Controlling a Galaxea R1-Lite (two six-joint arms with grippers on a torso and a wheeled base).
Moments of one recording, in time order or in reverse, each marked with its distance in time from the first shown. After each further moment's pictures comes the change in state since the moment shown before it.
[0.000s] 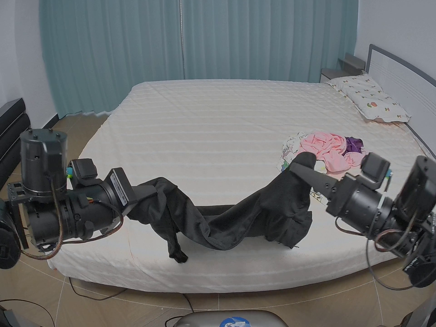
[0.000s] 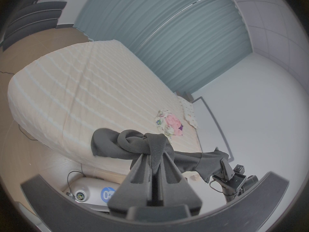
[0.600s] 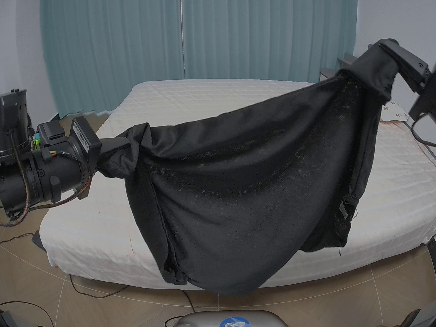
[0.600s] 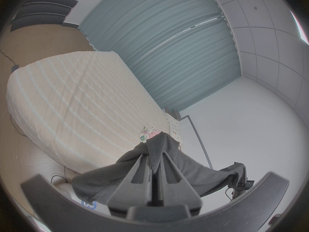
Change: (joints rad) left arm 0.110 -0.050 -0.133 0.045 -0.012 -0.084; right arm -0.281 -0.217 -0.446 0.421 0.141 0.240
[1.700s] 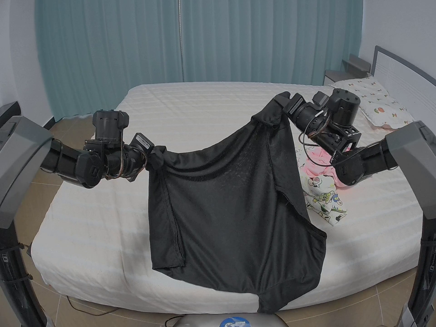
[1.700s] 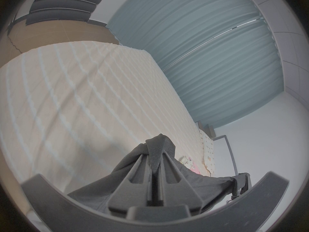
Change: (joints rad) left arm 0.222 0.796 -0.473 -0.090 -0.010 -0.030; right arm -0.074 0.979 -0.585 -0.218 -0.041 -0.151
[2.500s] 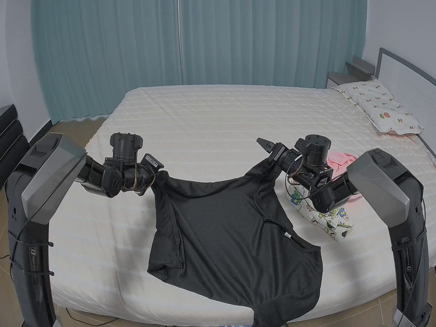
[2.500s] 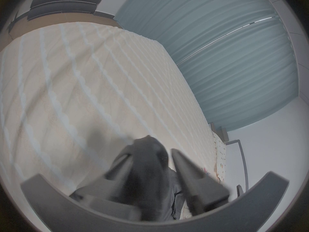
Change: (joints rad) left arm 0.043 0.239 -0.147 -0.003 -0.002 -0.018; right arm -0.021 0.265 -0.035 -0.009 -0.064 -0.032
